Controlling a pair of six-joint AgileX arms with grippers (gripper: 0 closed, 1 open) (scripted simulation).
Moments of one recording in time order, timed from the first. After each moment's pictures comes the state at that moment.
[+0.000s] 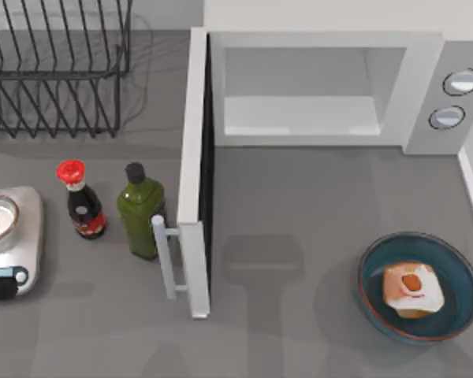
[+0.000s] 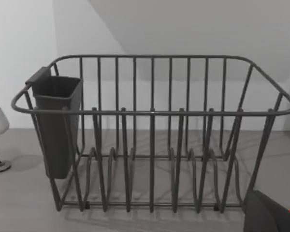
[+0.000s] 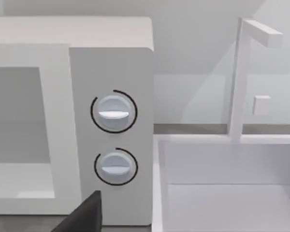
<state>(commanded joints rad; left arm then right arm) -0.17 -0.01 0.07 -0.08 -0.17 0.00 0.00 0.00 0.00 0.00 0.00 0.00</state>
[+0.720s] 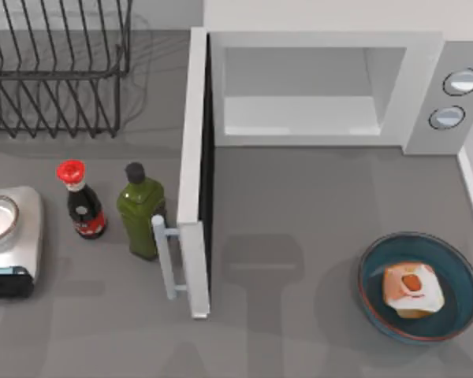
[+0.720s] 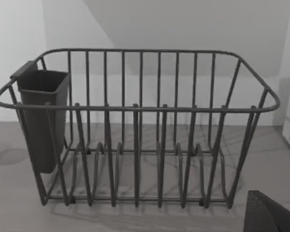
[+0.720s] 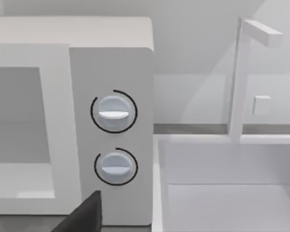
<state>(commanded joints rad) -0.35 0.06 0.09 -0.06 -0.34 -0.02 0.00 0.00 0.00 0.00 0.00 0.00</state>
